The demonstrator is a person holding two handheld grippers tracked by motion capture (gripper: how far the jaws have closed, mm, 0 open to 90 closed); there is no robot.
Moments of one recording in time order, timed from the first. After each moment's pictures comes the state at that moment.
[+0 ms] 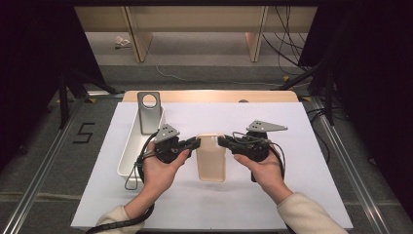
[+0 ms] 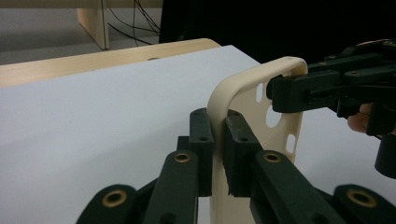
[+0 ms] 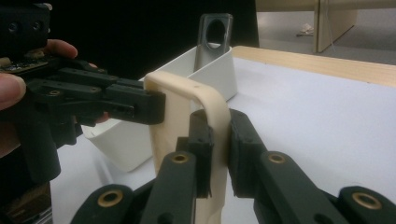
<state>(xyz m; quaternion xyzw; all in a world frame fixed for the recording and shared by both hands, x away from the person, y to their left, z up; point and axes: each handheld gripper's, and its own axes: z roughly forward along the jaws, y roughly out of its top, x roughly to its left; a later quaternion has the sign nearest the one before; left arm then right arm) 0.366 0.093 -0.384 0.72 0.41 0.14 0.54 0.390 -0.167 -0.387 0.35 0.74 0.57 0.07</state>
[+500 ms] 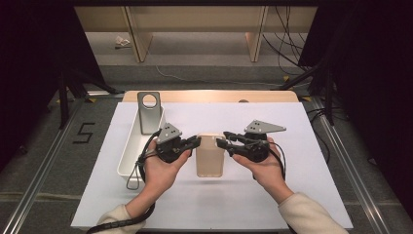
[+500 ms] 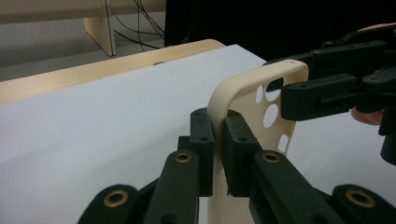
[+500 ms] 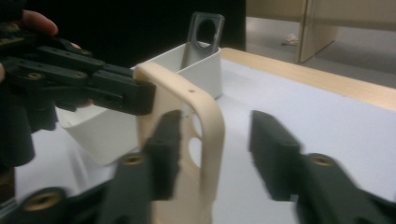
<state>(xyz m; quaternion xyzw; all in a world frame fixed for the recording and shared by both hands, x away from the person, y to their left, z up) 0.367 0.092 -0.381 0.73 0.40 0.16 0.53 0.390 -0.166 -0.385 0.32 0.76 0.55 0.12</state>
